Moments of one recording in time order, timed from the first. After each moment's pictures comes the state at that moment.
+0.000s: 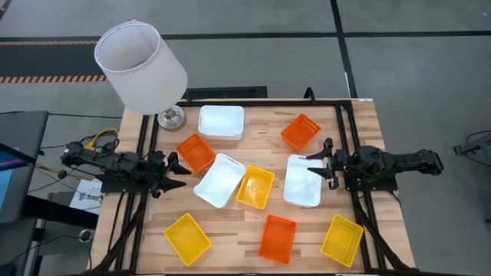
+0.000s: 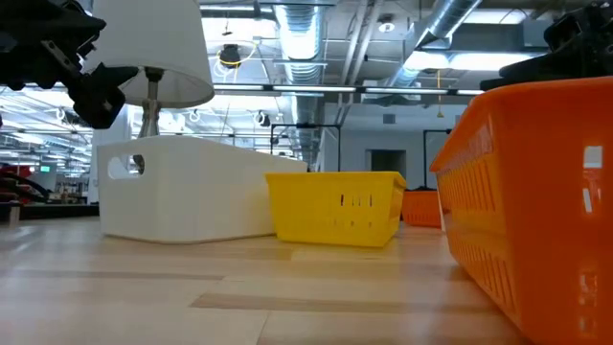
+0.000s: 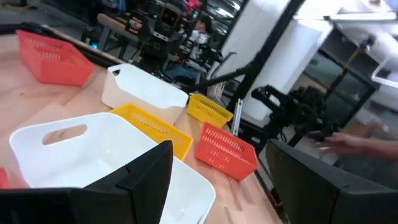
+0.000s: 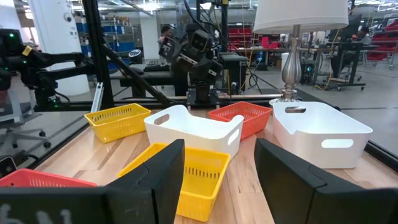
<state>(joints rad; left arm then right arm) -0.27 0.00 0.02 0.01 -0.09 -0.52 0.06 0.00 0.00 0.03 0.08 0.04</state>
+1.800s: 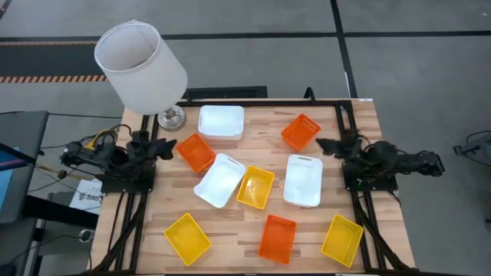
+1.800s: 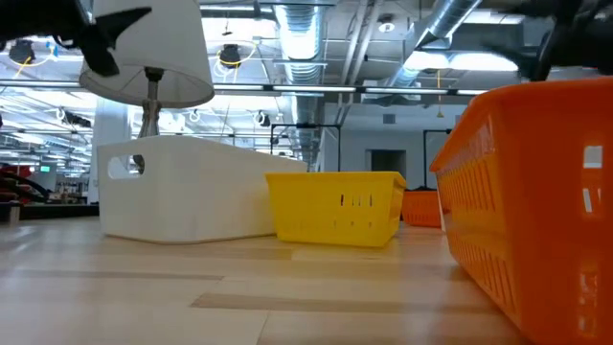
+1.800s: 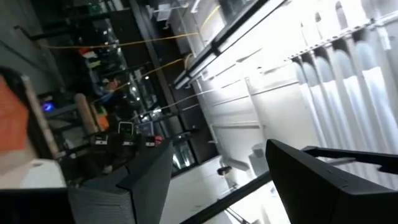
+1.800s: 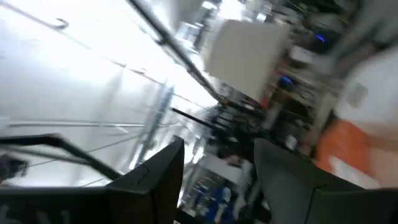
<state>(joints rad) -0.27 0.03 0.11 0.48 -0.50 -1.05 0.04 0.01 0.08 0.37 0.30 1.06</state>
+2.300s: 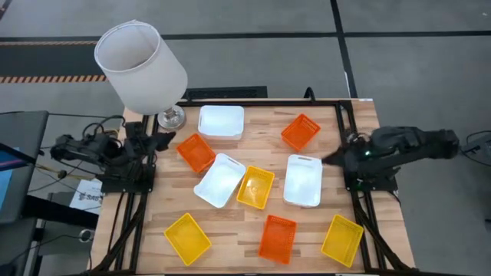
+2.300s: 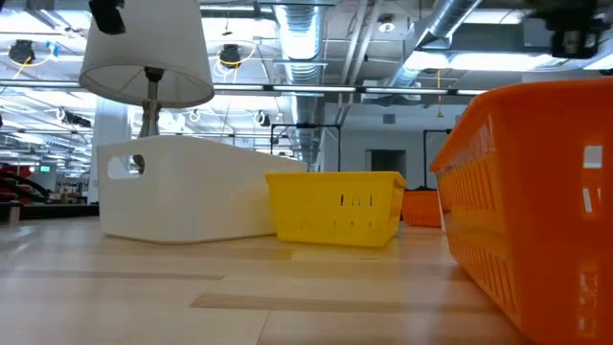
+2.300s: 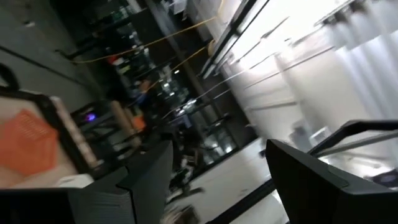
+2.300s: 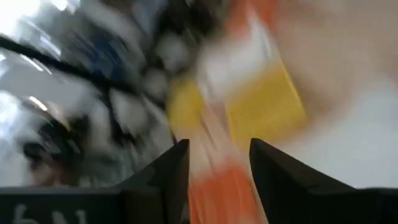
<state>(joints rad) -0.27 0.29 0.41 0.26 -0.51 -0.92 0.21 0.50 0.79 -0.77 0.01 1.11</state>
